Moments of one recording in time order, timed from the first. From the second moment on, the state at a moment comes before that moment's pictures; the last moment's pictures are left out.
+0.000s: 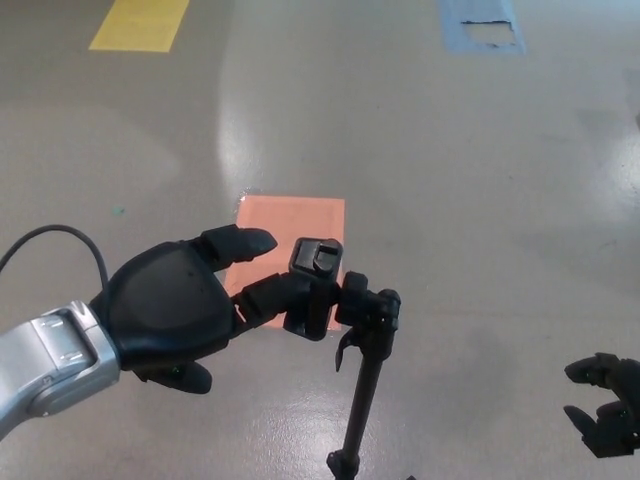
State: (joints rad) left_arm -0.47 0.81 -0.49 0.18 1.05 -0.56 0.12; right_arm -0.60 -0.41 0.16 1.26 -0.31 -0.06 0.11
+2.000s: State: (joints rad) left_arm -0.62 0.71 -0.36 1.03 0.84 -0.54 0.04; right_arm -0.62 -0.40 0.15 1.27 -0.31 -0.05 0.13
